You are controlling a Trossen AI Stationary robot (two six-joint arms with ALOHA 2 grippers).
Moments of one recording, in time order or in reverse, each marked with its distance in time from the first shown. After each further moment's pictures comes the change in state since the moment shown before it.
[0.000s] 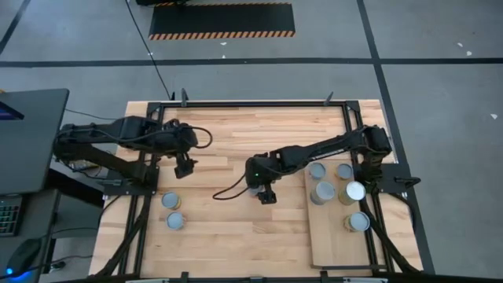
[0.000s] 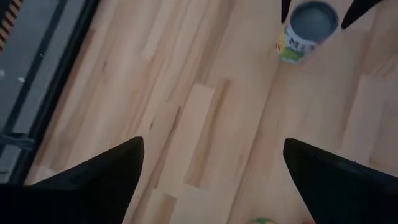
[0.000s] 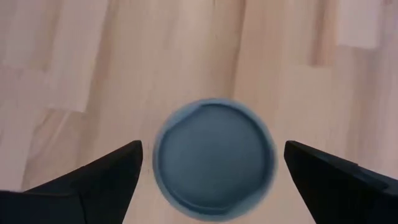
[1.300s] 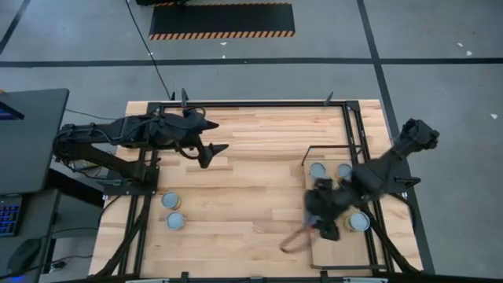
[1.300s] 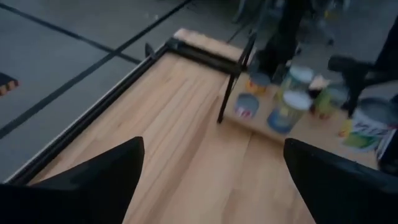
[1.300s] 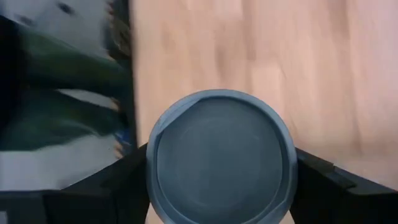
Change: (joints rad) left arm 0.003 -0.005 0.001 0.597 -0.074 -0.051; right arm 0.512 -0.461 -0.020 -0.447 0.082 0.775
